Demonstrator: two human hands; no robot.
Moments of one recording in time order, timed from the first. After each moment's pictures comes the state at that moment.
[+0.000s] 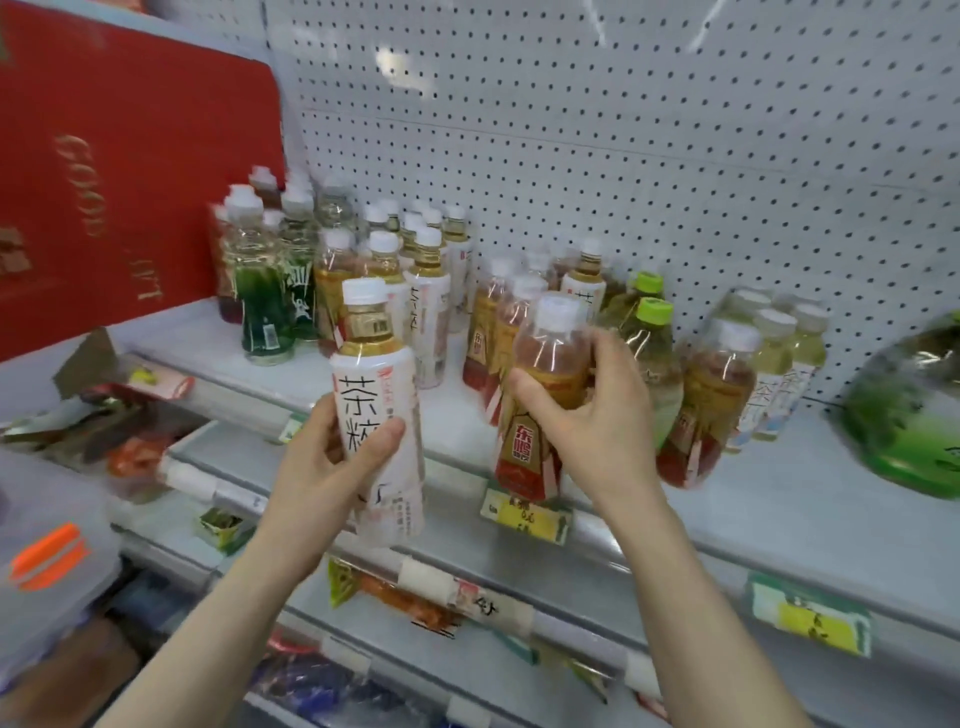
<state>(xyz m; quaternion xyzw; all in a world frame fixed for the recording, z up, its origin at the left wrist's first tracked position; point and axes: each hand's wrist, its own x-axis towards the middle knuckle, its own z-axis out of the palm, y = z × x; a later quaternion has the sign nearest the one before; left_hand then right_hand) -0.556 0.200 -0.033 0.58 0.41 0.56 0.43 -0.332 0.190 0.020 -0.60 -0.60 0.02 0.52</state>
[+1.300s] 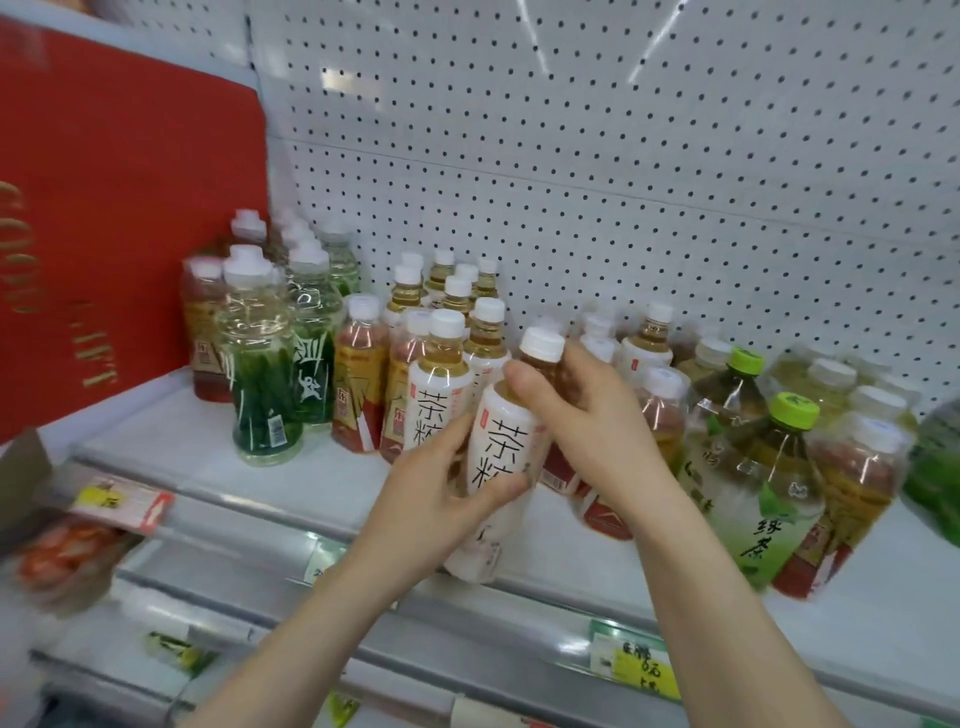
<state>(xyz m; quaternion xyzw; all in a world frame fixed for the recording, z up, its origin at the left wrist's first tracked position) -0.568 0.343 -0.009 0.76 0.31 0.46 0.34 -0.416 0.312 0.064 -0.57 -0.64 0.13 0.50</state>
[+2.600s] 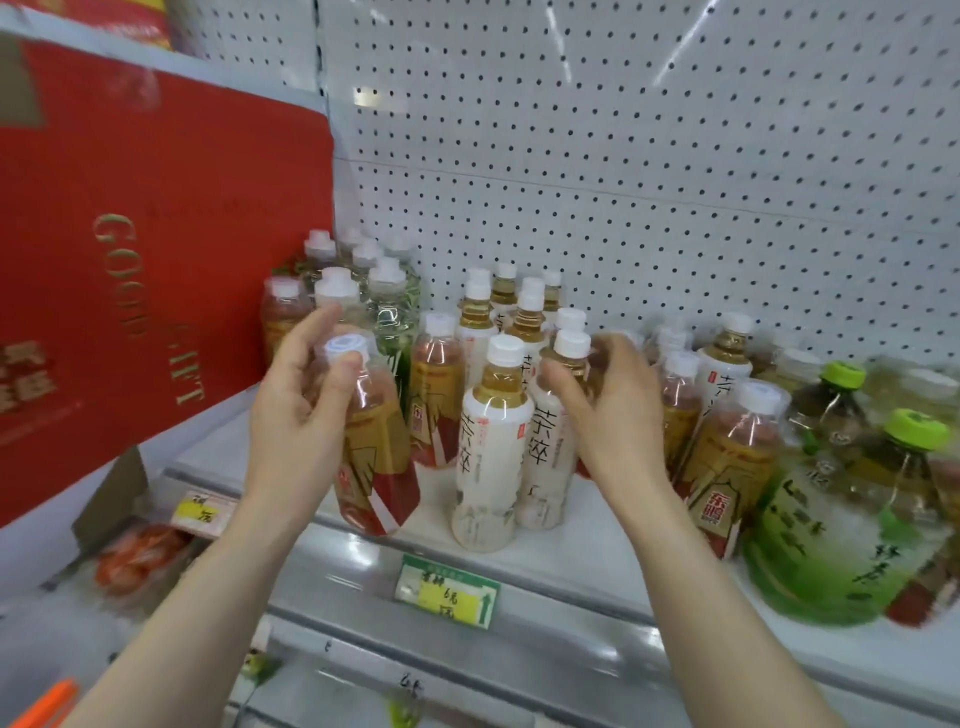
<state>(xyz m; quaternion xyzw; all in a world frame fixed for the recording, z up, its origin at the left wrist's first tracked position) -0.700 0.404 0.022 0.62 0.37 0.66 0.23 -0.457 0.377 0.036 -0.67 -0.55 -0.06 0.49</state>
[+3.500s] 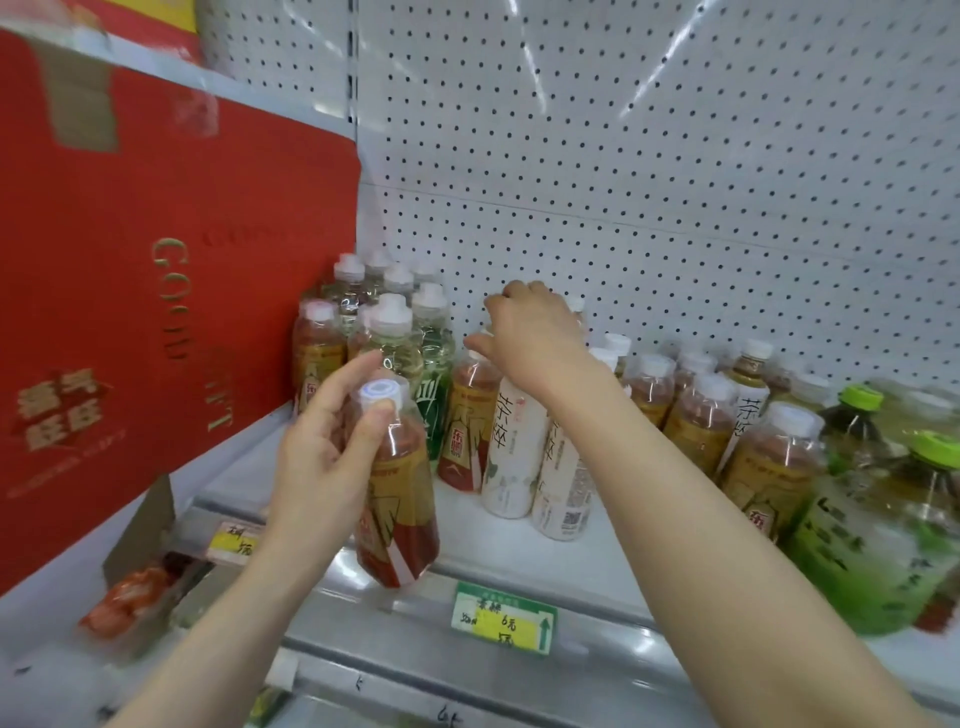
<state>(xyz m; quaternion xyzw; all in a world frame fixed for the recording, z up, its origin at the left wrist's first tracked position) -0.746 0.407 0.013 0.63 0.31 0.63 0.34 -0.558 0.453 0.119 -0.70 -0.68 -0.22 0.07</state>
